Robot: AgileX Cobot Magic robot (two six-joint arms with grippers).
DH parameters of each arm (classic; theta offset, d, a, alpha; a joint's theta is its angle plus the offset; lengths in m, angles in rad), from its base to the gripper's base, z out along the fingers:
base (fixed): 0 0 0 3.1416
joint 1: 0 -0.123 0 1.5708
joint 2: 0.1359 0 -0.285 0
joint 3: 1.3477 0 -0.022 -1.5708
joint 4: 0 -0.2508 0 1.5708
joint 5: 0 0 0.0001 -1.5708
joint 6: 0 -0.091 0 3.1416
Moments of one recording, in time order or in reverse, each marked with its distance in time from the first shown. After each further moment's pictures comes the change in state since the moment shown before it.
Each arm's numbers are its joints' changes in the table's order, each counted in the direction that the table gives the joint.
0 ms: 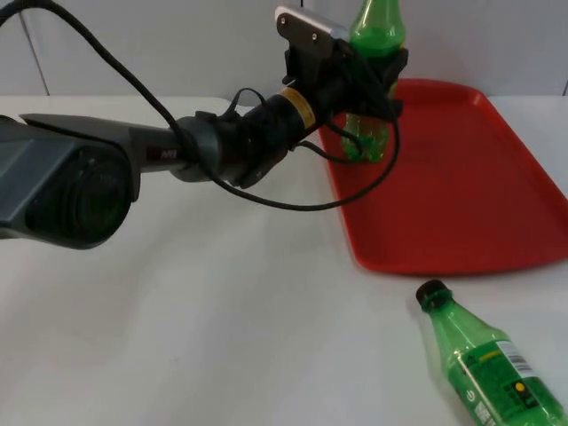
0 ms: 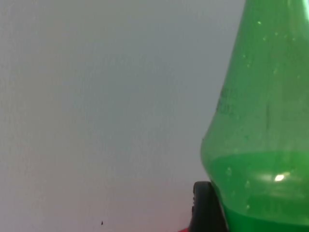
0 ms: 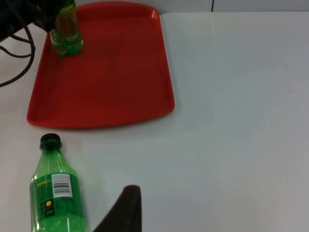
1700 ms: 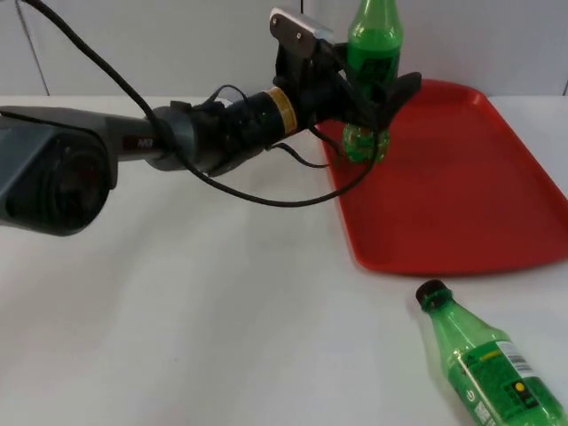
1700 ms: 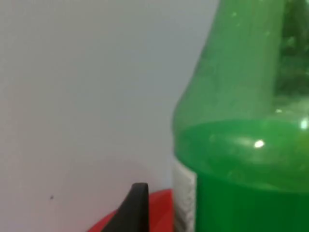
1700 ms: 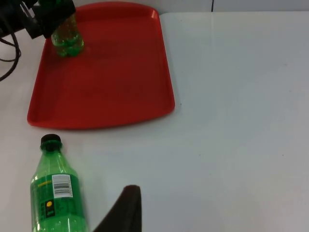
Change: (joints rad) right arm 0.000 0.000 0.000 0.000 0.000 -0.004; left arm -0.061 -0.019 -0.004 -0.342 -0.038 0.319
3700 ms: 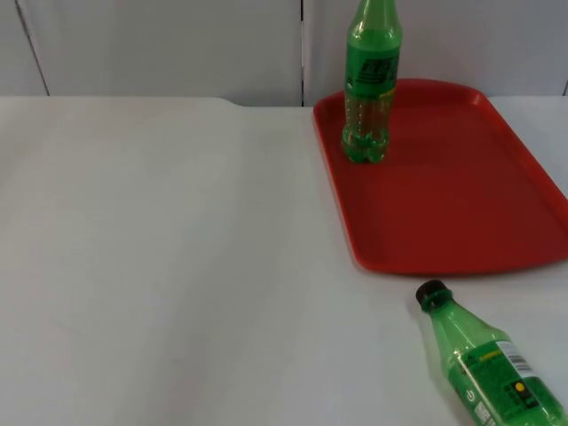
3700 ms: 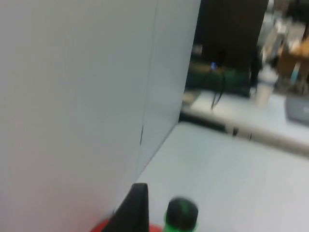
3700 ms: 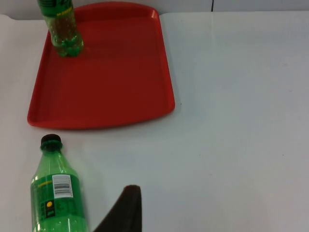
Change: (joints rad) right arm 0.000 0.000 0.000 0.000 0.000 -0.003; left arm -0.320 -0.519 0.002 -0.735 -0.338 1.009
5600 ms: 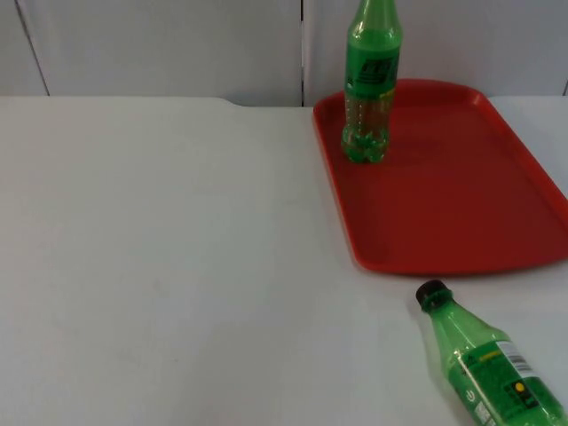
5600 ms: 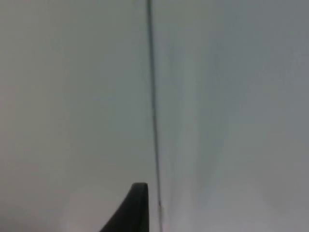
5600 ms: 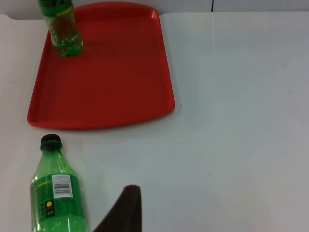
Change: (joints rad) right arm 0.000 0.000 0.000 0.000 0.000 0.003; left arm -0.078 -0.439 0.181 1.427 1.820 -1.534
